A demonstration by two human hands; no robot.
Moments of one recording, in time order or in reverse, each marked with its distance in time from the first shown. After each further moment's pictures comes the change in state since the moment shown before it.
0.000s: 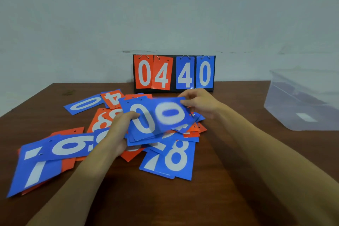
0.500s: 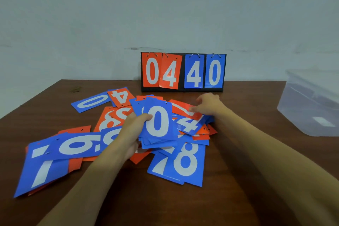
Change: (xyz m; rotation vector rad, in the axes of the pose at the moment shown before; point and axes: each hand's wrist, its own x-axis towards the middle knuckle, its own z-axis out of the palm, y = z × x) left_hand 0.004 -0.003 0.008 0.091 -0.002 0.038; right_hand 0.047 0.031 0.000 -0.851 0.183 0.304
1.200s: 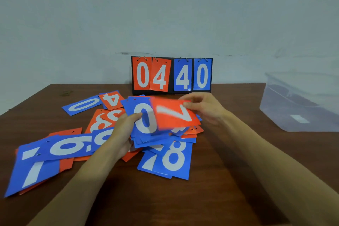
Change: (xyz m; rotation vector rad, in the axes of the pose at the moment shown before) left_hand -0.014 0.004 0.004 -0.053 -0.036 0.001; right_hand -0.064 0.015 -0.022 0.998 -0.106 -0.339
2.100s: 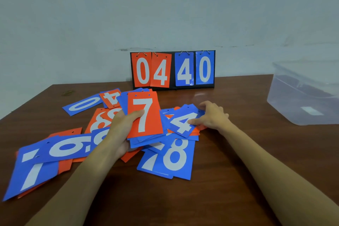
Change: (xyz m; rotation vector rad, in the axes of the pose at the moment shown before) left_hand 0.001 0.003 0.000 0.000 0.051 0.006; right_hand 0.000 0.044 0.001 -0.775 0.233 0.378
